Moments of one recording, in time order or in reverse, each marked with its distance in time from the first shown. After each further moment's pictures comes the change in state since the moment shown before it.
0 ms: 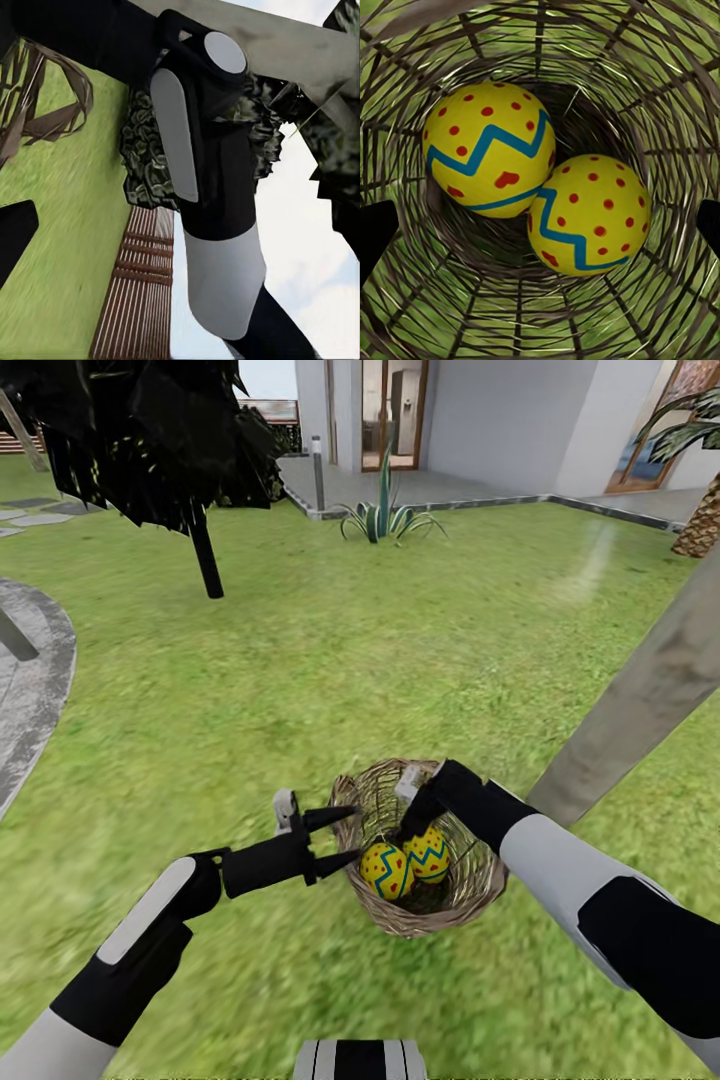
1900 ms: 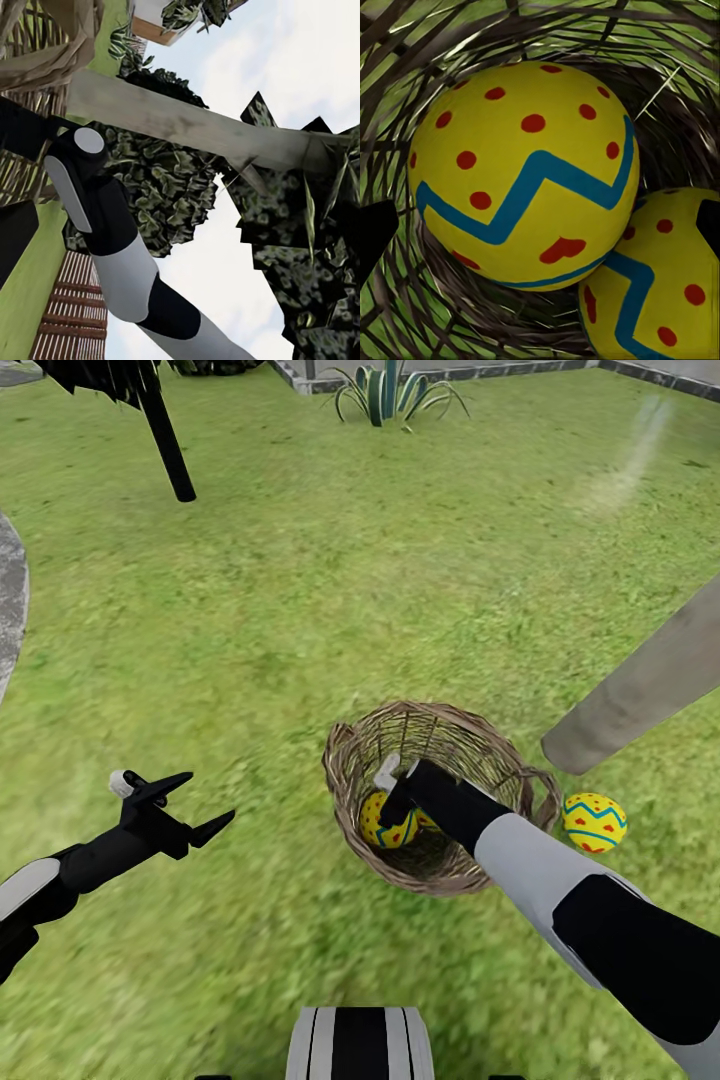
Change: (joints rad) left arm 0.017 0.483 0.002 0.060 0.087 0.049 -0.663; right arm -0.008 0.089 0.004 0.013 0.015 -0.023 -0.192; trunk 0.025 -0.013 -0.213
